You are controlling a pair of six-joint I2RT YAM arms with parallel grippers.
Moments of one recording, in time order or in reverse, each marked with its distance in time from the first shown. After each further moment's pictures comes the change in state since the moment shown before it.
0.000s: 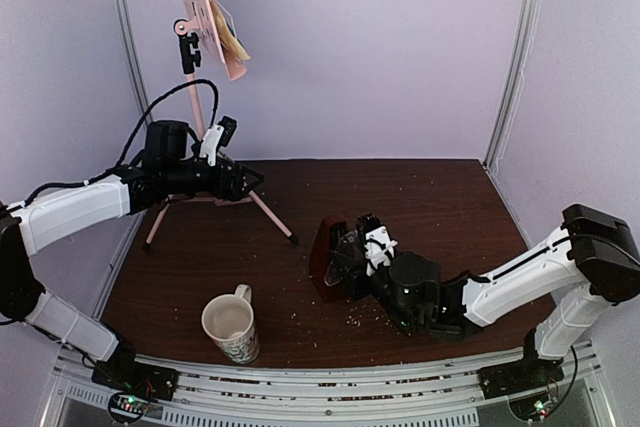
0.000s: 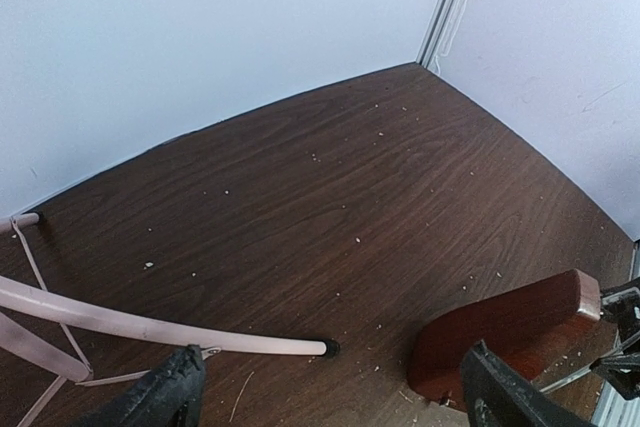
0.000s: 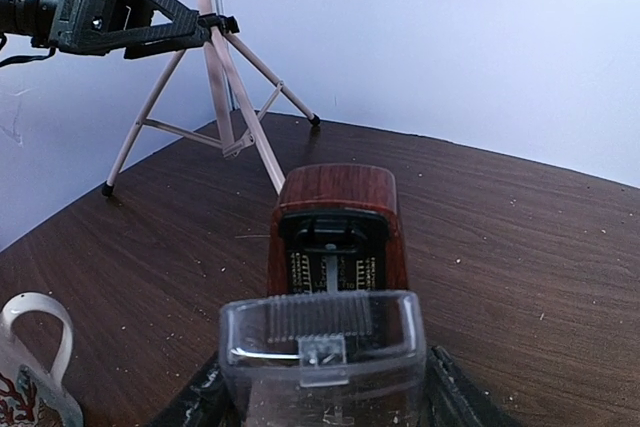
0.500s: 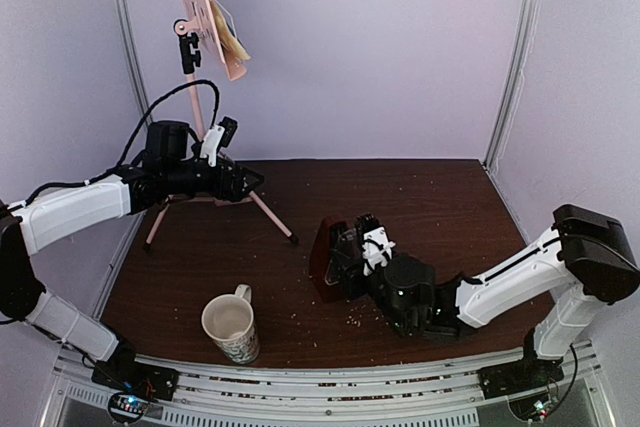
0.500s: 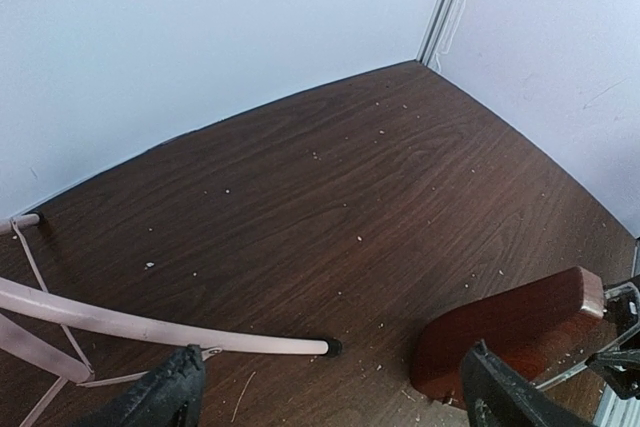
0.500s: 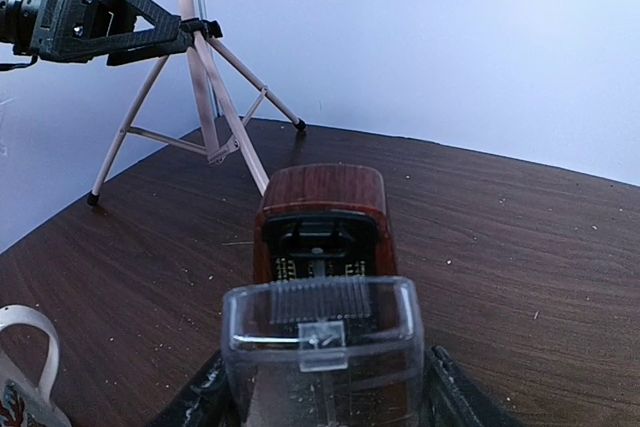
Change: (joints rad) left arm 0.000 0.004 0.000 0.000 0.000 0.010; right arm 0.003 0.046 0.017 0.033 0.053 0.005
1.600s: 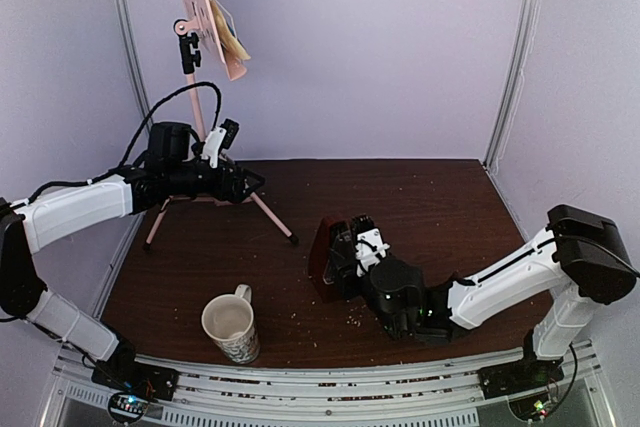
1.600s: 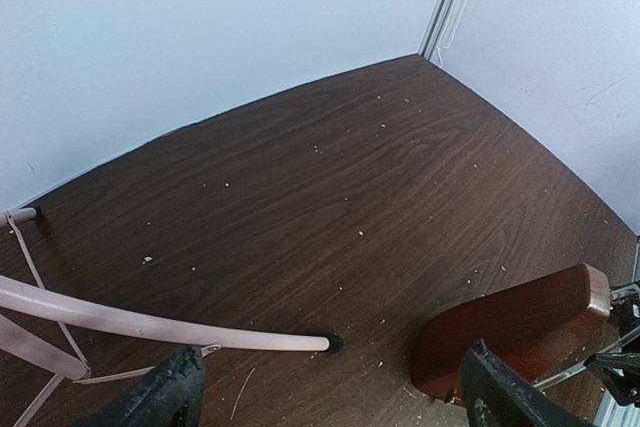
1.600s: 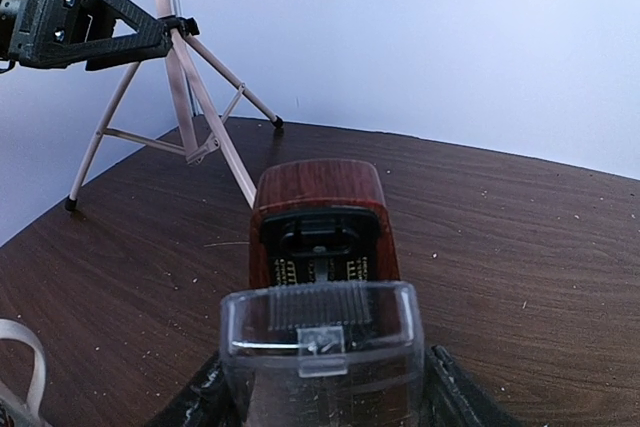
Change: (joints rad) left arm 0.000 0.014 0.000 -0.002 0.000 0.000; right arm 0.033 0.036 0.060 -0.071 0.090 0.044
